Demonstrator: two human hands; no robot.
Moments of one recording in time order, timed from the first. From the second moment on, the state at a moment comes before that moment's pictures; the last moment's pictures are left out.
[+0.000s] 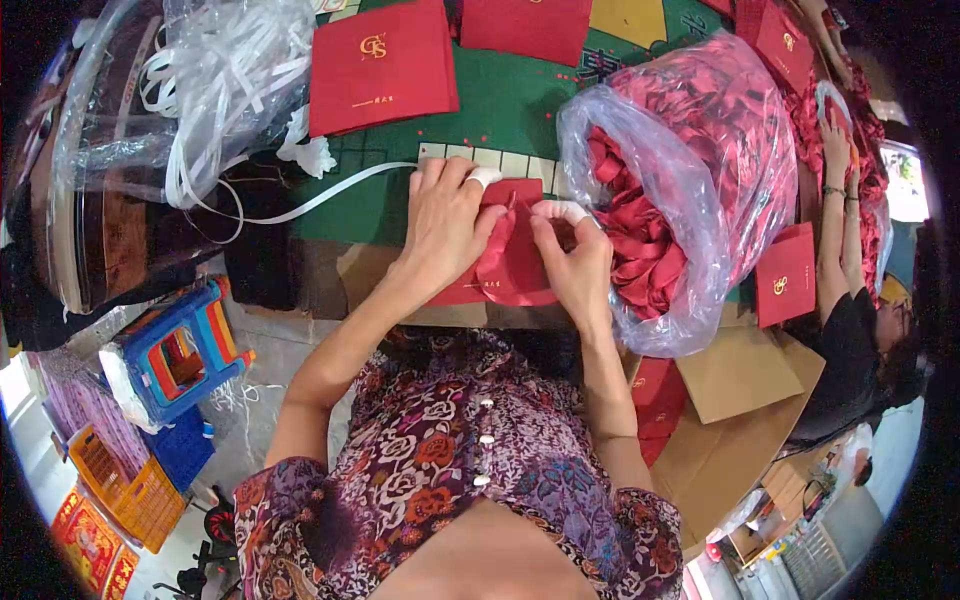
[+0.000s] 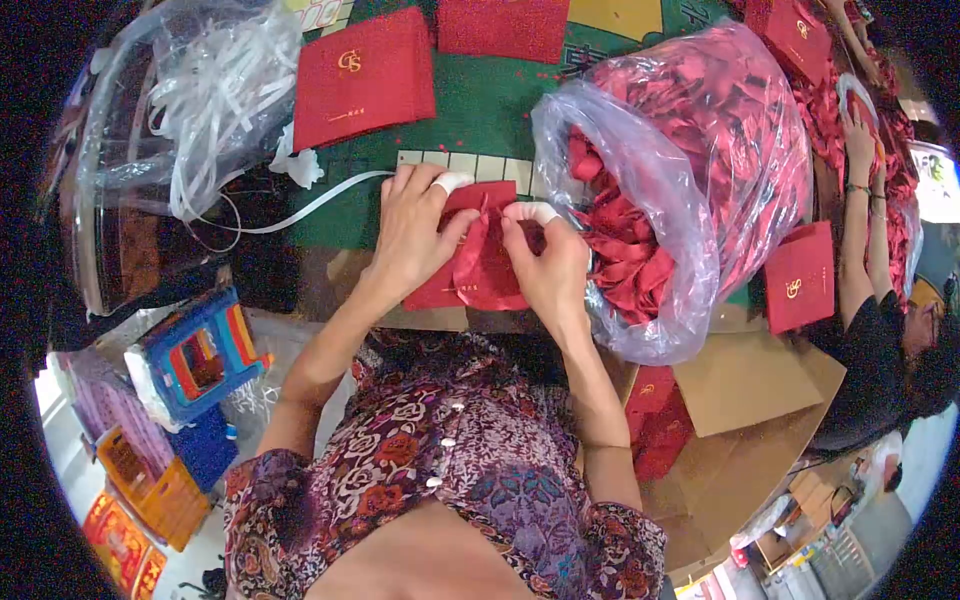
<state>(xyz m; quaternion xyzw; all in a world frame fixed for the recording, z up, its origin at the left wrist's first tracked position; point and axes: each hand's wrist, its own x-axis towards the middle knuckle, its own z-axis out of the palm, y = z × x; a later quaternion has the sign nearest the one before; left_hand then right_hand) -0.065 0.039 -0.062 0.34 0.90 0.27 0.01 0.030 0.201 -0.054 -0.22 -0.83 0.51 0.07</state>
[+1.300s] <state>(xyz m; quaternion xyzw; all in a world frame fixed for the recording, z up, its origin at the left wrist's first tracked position) -0.049 0.045 -0.039 0.28 0.88 0.38 -0.03 0.014 0.172 -0.047 -0.19 -0.89 0.38 0.18</state>
